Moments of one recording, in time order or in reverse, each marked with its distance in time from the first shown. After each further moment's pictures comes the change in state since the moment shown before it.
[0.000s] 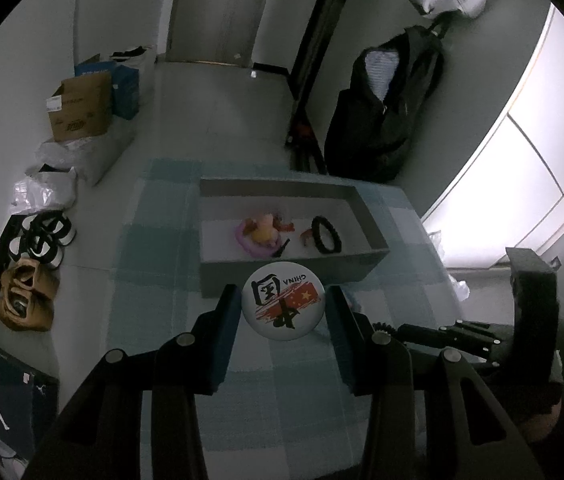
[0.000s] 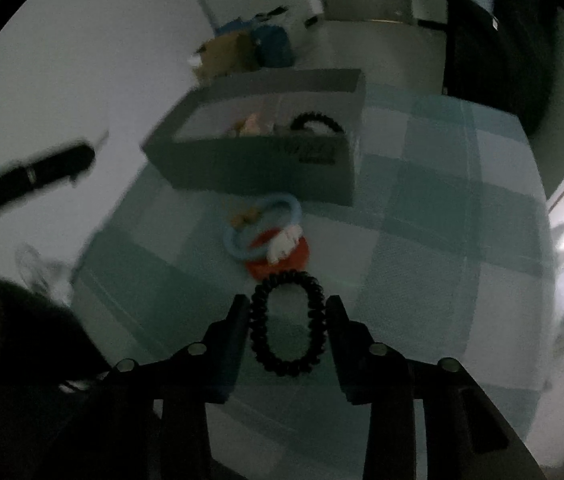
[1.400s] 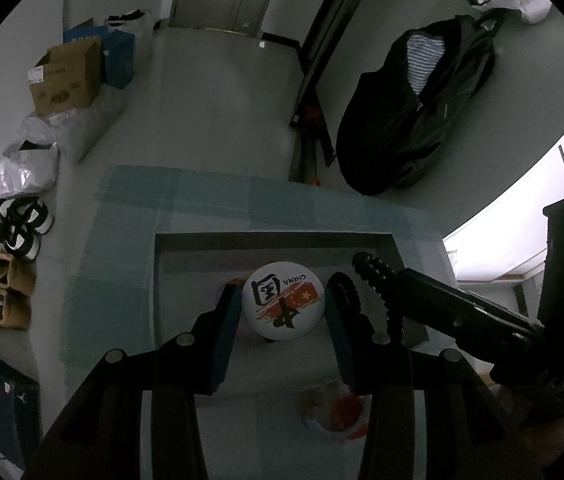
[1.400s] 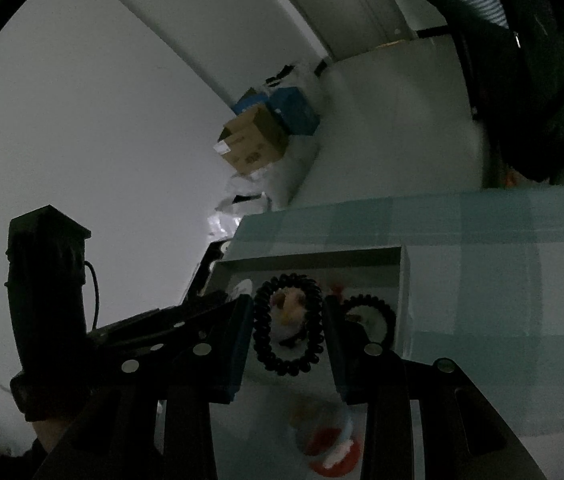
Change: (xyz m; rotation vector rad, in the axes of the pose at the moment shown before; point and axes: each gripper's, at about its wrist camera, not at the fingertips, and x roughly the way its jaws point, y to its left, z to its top) left arm 0.080 0.010 0.056 -0.080 0.126 -0.010; right arm 0.017 -0.012 0.112 0.176 -0.175 0.240
